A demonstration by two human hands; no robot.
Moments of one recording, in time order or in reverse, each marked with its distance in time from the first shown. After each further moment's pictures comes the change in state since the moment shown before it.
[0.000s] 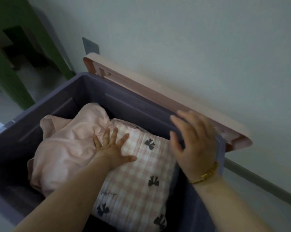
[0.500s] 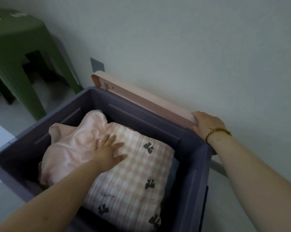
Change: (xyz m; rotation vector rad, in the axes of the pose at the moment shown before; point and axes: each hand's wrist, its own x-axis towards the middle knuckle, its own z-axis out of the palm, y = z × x) left_hand -0.059 -0.005 -0.027 -0.180 0.186 0.092; right_hand 0.053 0.075 -0.047 -0.379 -0.957 0.410
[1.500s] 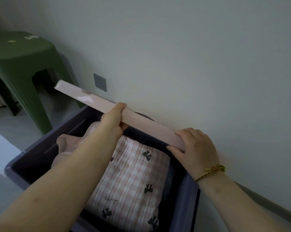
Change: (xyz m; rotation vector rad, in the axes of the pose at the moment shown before) left_hand -0.016 0.080 -0.143 -1.916 0.312 -0.381; right_hand -0.102 -0.051 -0.045 0.251 0.532 -0.326
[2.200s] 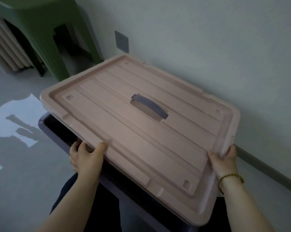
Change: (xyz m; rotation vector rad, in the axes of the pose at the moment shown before) left_hand -0.056 -0.082 -0.176 0.720 0.552 0.164; right_hand -0.085 0.029 0.094 0.816 -0.169 1.182
